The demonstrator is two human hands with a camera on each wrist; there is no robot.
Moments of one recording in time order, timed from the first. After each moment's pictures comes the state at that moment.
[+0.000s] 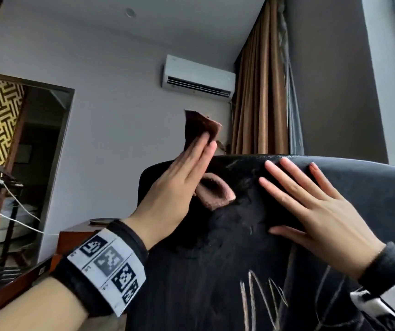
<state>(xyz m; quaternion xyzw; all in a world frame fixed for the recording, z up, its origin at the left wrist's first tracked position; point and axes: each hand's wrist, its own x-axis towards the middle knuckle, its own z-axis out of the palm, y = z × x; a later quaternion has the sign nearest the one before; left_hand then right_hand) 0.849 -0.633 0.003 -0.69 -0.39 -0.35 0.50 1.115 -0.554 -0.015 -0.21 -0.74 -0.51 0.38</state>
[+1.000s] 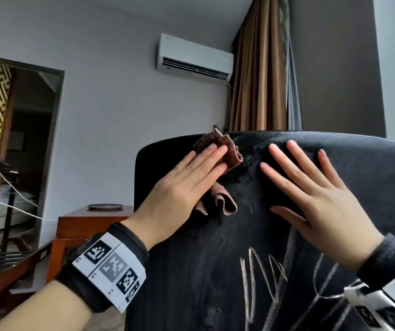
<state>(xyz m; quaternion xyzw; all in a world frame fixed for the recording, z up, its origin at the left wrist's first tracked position) 0.849 -0.620 -0.028 -0.69 -0.32 -0.30 0.57 1.110 -0.557 -0.036 -0.23 -0.72 -0.50 0.42</state>
